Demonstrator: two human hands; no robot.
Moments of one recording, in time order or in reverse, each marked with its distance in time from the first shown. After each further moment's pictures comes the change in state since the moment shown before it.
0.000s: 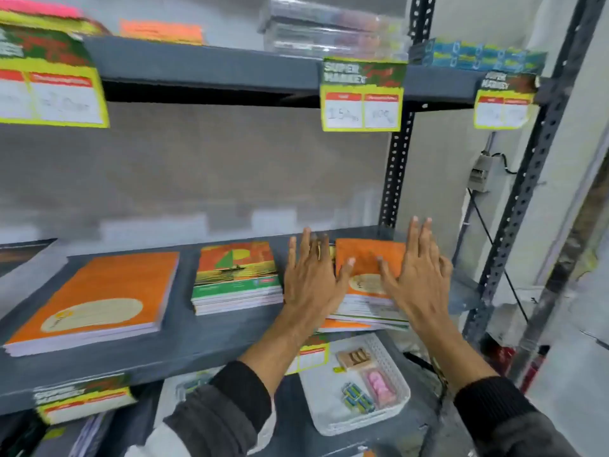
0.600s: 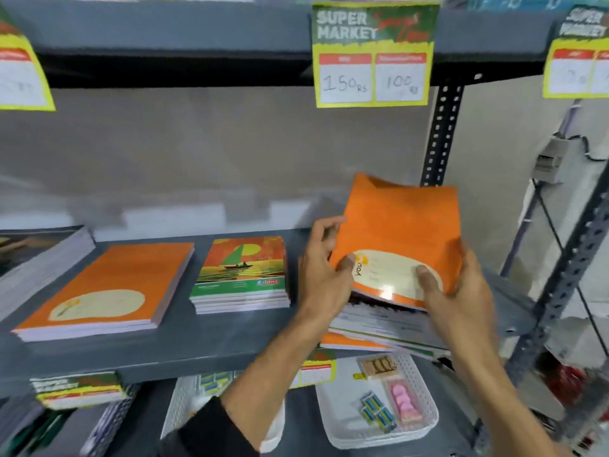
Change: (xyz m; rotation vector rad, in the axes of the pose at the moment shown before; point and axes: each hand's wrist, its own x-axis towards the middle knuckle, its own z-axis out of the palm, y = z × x) left_hand 0.005 0.015 -0.022 -1.100 0.162 -0.323; right_hand -0.001 0.009 0.000 0.737 -0.103 0.230
